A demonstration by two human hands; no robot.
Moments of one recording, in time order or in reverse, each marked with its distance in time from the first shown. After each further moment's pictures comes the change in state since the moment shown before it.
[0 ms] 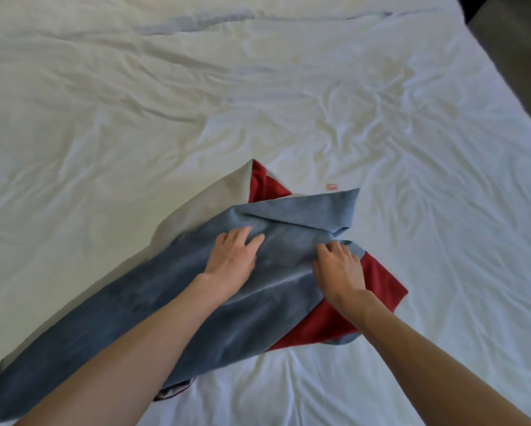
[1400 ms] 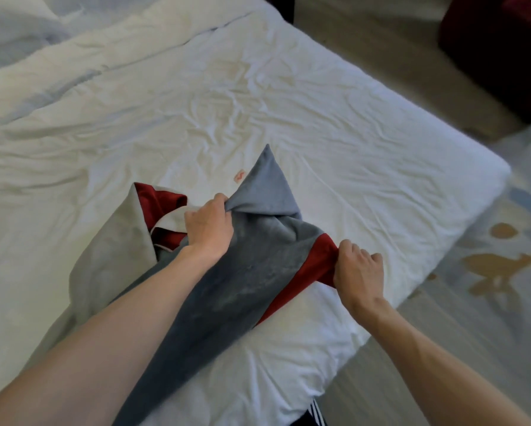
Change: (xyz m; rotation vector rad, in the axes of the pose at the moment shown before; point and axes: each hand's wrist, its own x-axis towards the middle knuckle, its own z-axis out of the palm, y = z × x) left_hand 0.022 0.180 -0.057 -0.114 0.233 0.050; right_hand -0.203 0.135 0.018 0.108 0.306 0.533
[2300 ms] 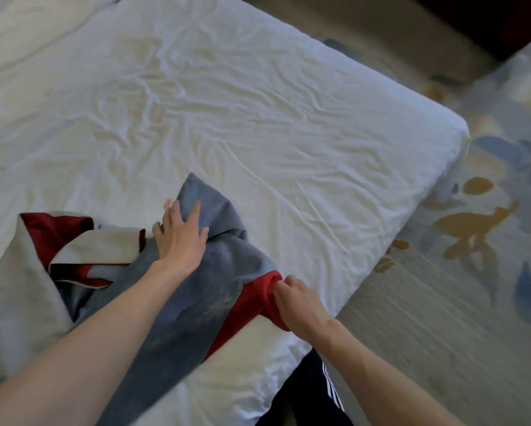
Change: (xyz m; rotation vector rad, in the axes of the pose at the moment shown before) left_hand 0.028 0.105 0.114 0.294 -0.285 0.027; right_hand 0.009 0.102 0.085 0.360 -0.398 -0.205
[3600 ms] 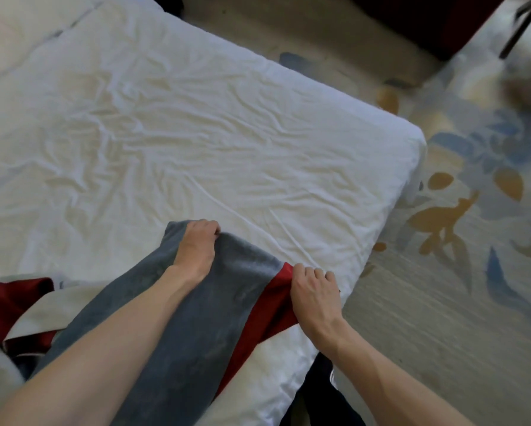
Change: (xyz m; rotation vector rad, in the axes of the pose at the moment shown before) left_hand 0.074 0.075 -0.004 -0.304 -0.031 0.324; right_hand 0.020 0.019 -0.078 -0.280 0.226 0.332
